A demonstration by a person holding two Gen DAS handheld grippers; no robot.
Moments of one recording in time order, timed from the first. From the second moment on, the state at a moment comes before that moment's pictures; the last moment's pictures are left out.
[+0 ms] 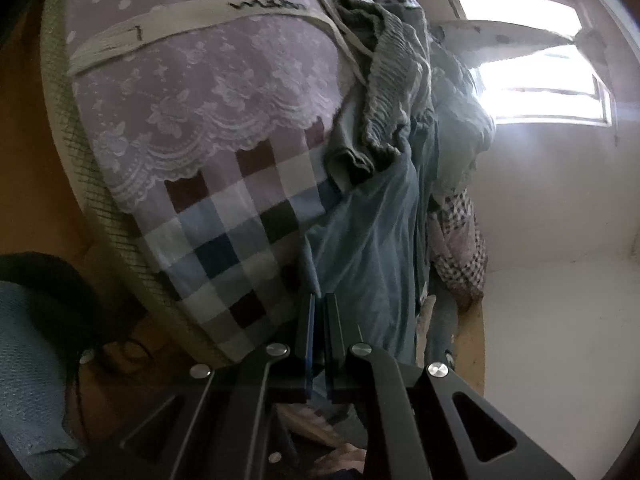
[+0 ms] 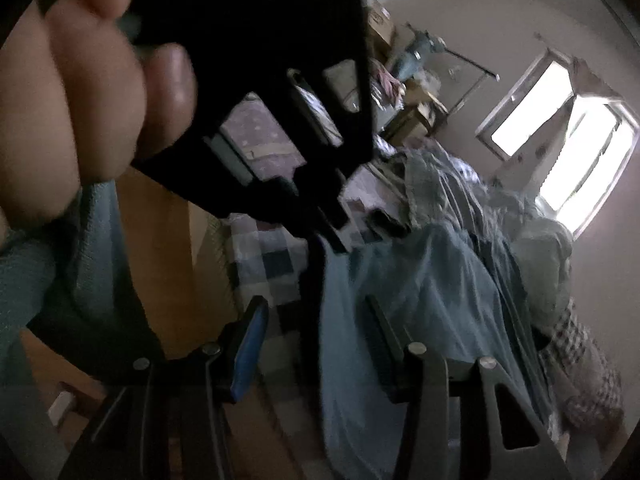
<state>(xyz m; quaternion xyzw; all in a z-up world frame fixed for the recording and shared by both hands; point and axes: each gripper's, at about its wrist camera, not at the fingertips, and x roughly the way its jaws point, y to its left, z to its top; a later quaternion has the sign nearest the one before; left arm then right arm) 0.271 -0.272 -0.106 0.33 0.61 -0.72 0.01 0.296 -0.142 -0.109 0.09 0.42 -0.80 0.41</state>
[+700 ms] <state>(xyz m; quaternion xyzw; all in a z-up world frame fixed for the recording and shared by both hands) 0.276 -0.278 -0.105 0.32 0.63 -0.71 -0.01 0.268 -0.156 -0.144 0.05 0.46 -0.82 0.34</state>
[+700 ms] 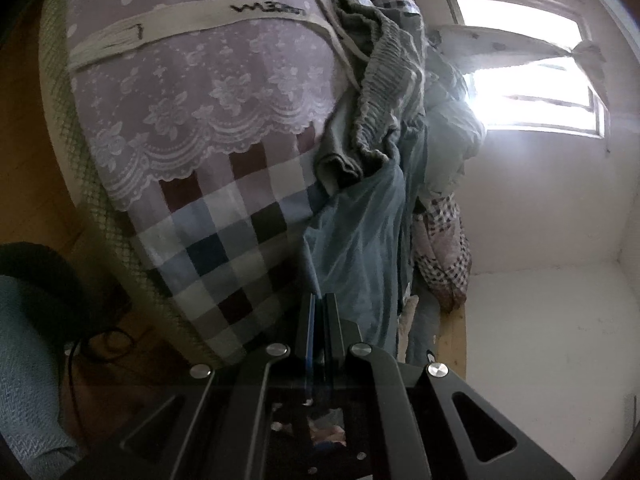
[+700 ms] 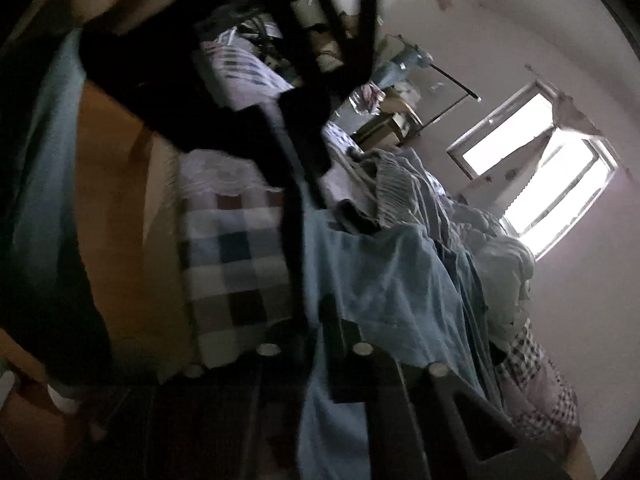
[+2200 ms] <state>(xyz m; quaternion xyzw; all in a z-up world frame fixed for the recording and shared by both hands) 0.274 -0.251 -0.104 0.28 0.65 -0.71 0.00 0.274 -0.146 -0.101 0.11 0.38 -0.83 0.38</state>
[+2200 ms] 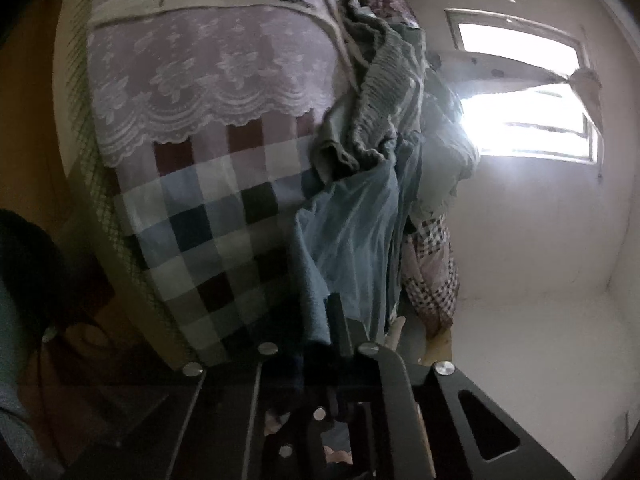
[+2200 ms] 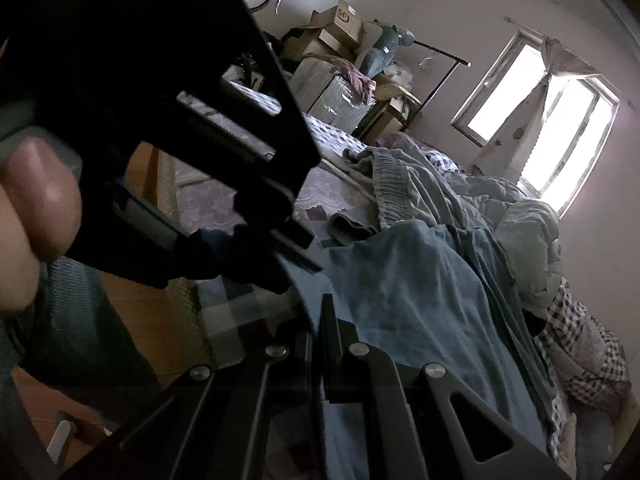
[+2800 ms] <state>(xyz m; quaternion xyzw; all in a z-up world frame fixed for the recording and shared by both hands) 0.252 -0.245 -0.026 0.28 0.56 -0.78 -0.06 0.264 -0.103 -0.101 0.09 0.41 -0.87 0.27</state>
